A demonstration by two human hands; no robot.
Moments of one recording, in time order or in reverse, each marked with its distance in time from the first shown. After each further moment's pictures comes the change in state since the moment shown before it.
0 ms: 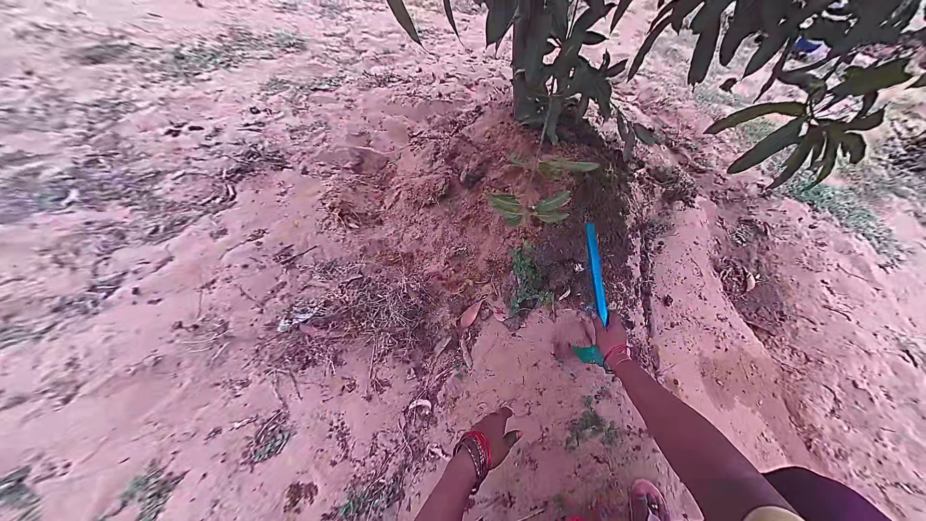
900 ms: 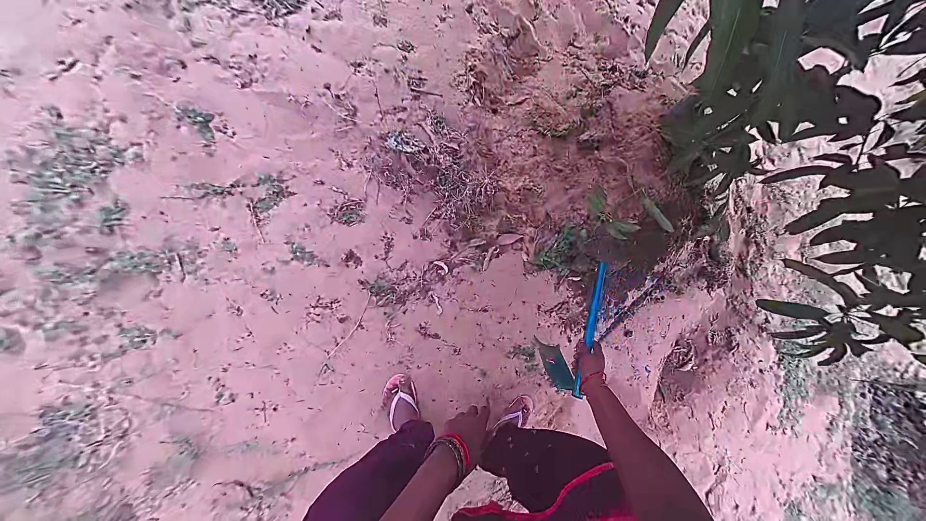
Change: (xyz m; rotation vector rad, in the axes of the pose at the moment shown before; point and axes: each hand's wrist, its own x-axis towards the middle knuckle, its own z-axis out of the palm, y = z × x) left_hand -0.243 0.112 0.090 -0.431 -0.122 -0.150; right_hand -0.147 -0.070 -0.107 -0.043 -0.308 0.234
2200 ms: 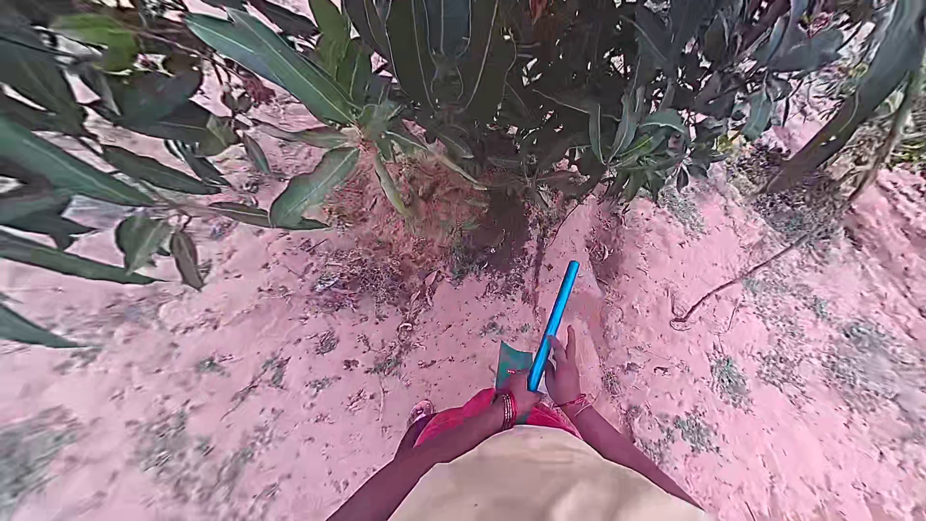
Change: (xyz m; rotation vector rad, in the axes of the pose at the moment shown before) left_hand -0.271 0.169 0.165 0.208 0.062 0.339; right_hand -0.415 0.115 -0.208 0.096 0.304 -0.622
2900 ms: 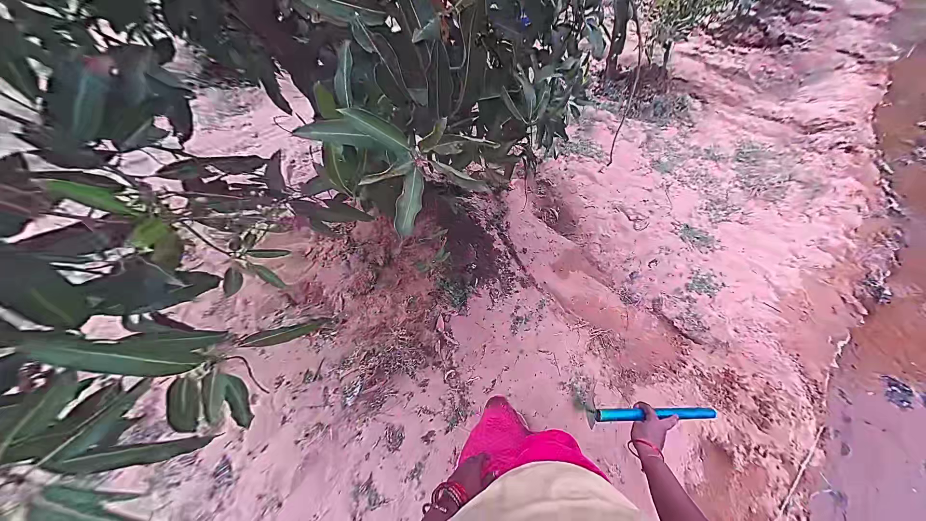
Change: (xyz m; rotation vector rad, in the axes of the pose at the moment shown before) left_hand -0.126 -0.389 -0.186 0.833 -0.251 0.396; right_hand -0.263 -0.050 0.215 0.062 0.598 1.314
